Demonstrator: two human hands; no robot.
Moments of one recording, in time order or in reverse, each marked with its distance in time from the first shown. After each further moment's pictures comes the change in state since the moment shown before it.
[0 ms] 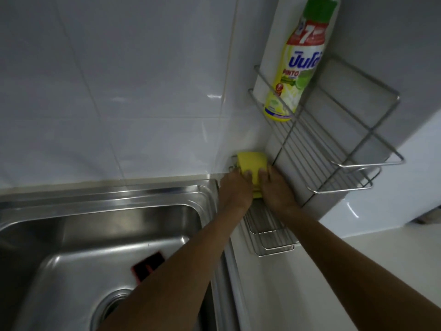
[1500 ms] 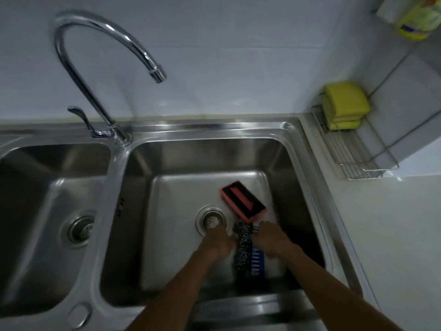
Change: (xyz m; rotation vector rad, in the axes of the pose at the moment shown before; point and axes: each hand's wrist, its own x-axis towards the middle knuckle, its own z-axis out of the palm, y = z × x) left_hand -0.207 -0.251 -0.202 0.369 -0.540 -0.450; right_hand -0.254 0.001 0.199 -0.513 -0.751 0.256
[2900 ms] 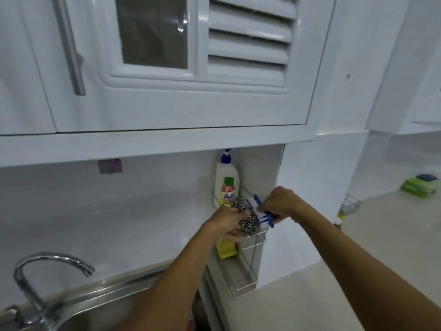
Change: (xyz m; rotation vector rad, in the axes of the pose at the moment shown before) left_hand -0.205 0.441 -0.126 -0.393 -0.127 0.533; right_hand -0.298 0.045 -0.448 0.317 0.684 0.005
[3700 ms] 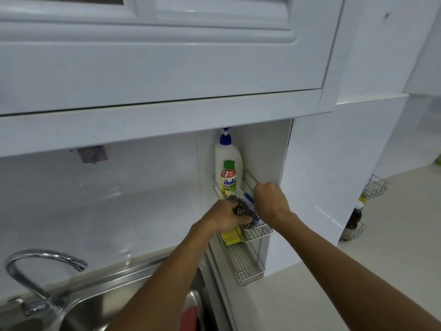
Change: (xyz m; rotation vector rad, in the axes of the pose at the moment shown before) left_hand 0.067 -0.028 -0.006 0.686 0.064 0.100; right_hand 0.055 0.013 0.071 -0.472 0.259 -0.268
